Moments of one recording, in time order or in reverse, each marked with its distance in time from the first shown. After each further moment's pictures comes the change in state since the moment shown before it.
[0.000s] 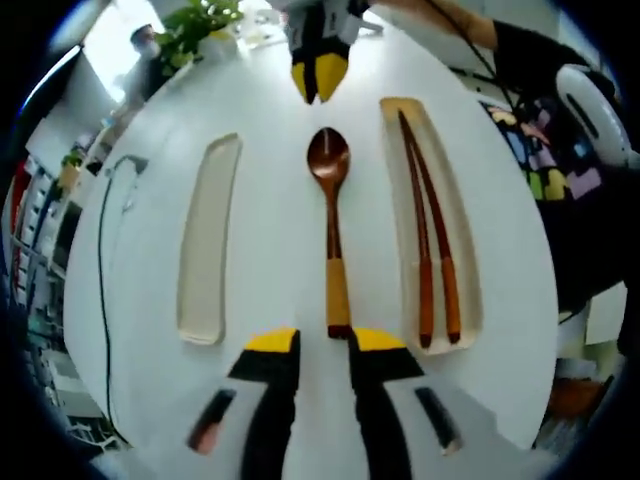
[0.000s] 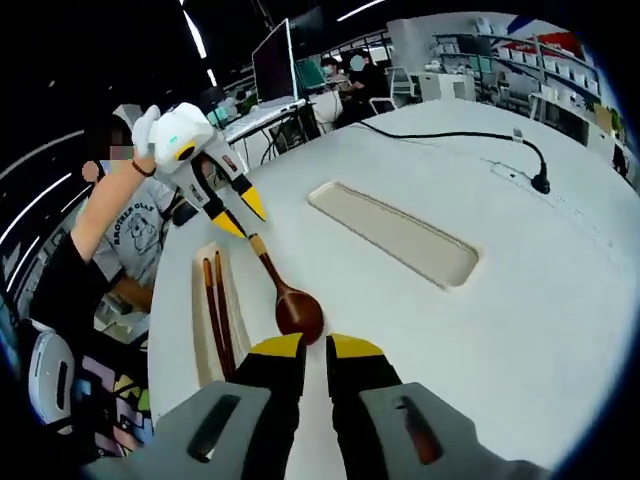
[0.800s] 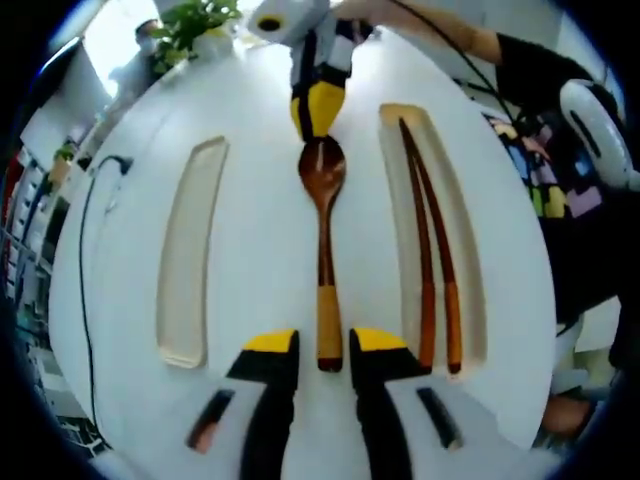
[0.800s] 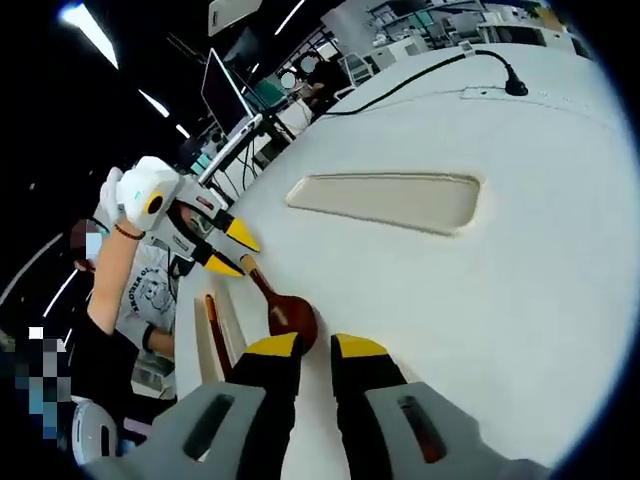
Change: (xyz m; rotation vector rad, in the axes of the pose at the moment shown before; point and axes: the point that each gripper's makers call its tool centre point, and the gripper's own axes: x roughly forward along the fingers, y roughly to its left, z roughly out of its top) left arm 0.016 -0.005 0.011 -0.030 -0.012 -0.059; right arm 0.025 0.007 -0.016 0.322 -0.055 0.100
